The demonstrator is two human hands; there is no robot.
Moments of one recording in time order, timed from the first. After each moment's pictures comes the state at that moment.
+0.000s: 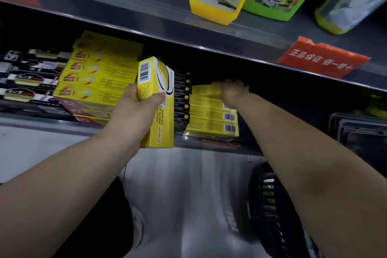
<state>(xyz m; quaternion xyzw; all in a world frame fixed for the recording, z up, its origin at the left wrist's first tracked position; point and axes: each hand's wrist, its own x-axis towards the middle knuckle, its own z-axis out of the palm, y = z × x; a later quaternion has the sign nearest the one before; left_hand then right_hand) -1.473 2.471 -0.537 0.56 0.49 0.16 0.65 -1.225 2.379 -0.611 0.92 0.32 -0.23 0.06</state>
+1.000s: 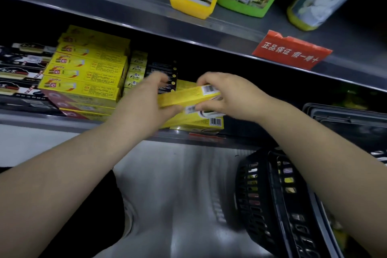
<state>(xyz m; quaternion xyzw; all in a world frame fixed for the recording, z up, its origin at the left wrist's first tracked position) -1.465 2.450 -0.530 0.86 0.29 0.09 0.41 -1.308 2.324 -0.489 0.81 0.56 -0.15 -0.07</state>
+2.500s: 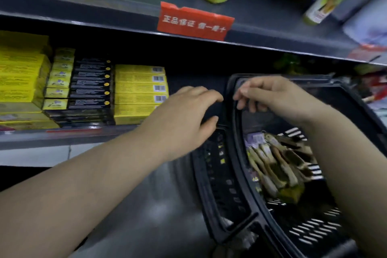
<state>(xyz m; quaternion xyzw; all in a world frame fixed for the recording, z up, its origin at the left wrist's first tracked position) -1.408 2.292 -0.474 0.95 -0.05 0.08 0.31 -1.275 2.125 -0.434 0.84 0.27 -0.31 -0.35</state>
